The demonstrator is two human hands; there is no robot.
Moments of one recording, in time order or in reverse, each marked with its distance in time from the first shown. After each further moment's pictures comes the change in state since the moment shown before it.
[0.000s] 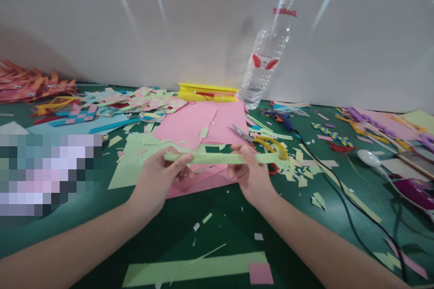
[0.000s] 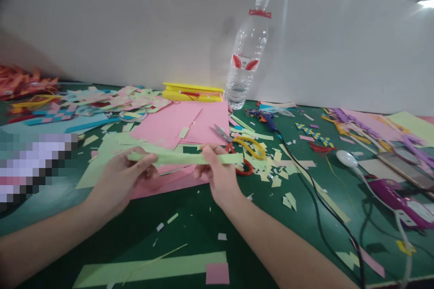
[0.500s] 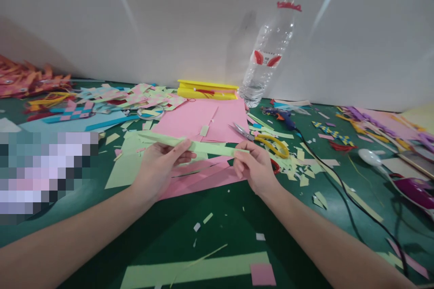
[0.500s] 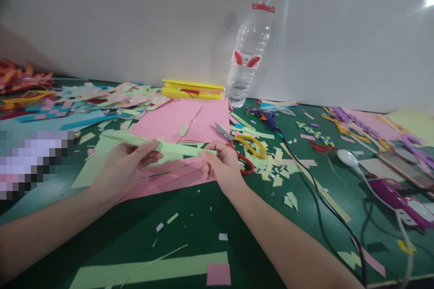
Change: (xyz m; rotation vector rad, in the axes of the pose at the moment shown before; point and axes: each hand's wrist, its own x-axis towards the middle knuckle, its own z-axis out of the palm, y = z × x) left_hand 0.023 -0.003 0.001 -0.124 0.111 -0.020; right_hand 0.012 -0.006 -0.014 -0.249 -0.078 0.015
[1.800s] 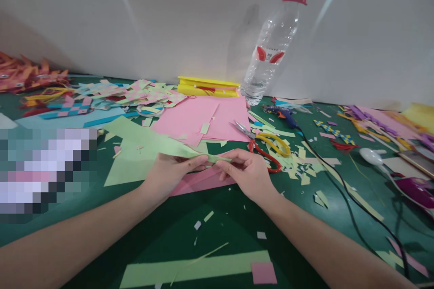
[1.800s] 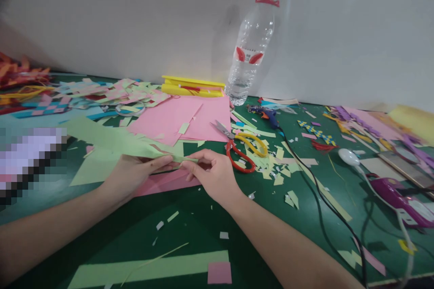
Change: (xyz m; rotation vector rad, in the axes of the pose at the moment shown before) left_hand -0.010 -0.009 0.006 0.202 -0.217 -0.012; right_hand -0.015 0.004 0.012 -0.297 -0.105 -0.047
